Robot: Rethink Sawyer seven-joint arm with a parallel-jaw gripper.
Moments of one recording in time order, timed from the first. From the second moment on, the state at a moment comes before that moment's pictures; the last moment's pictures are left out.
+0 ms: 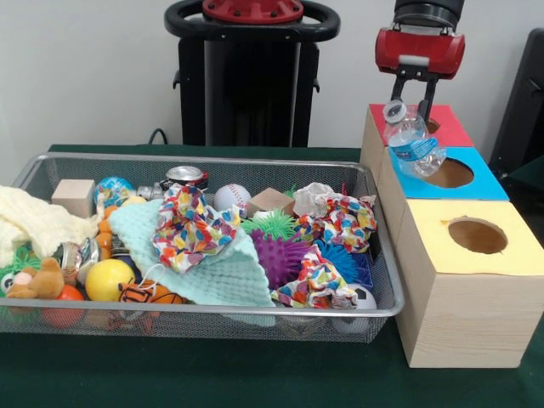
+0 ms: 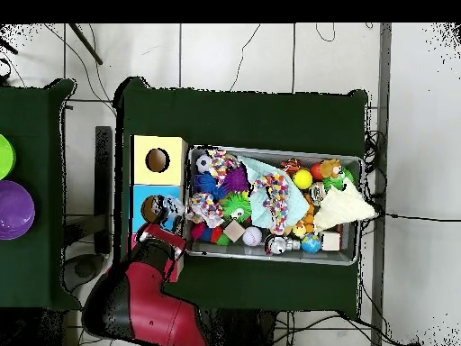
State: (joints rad) arm 0.38 -0.76 -0.29 2.16 0.45 -0.40 2.00
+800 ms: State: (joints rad) arm 0.43 -0.75 -0.29 2.16 0.53 -0.40 2.00
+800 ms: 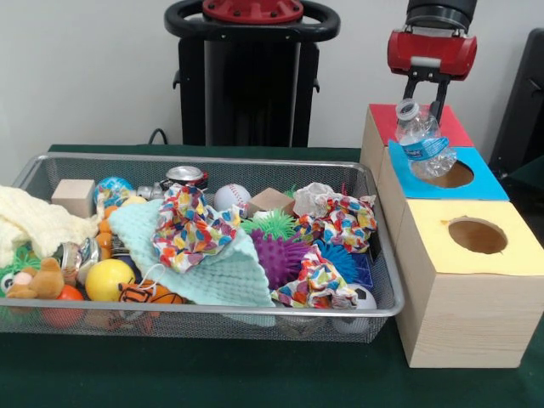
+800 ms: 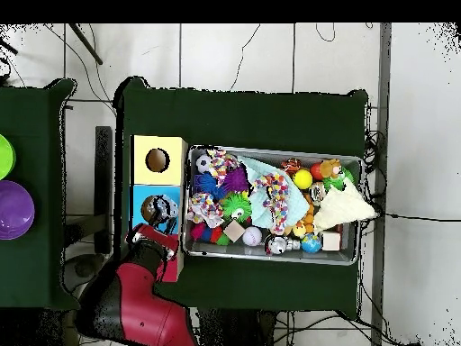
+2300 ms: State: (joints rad) arm 0.50 -0.68 -0.29 2.16 0.62 -0.41 2.00
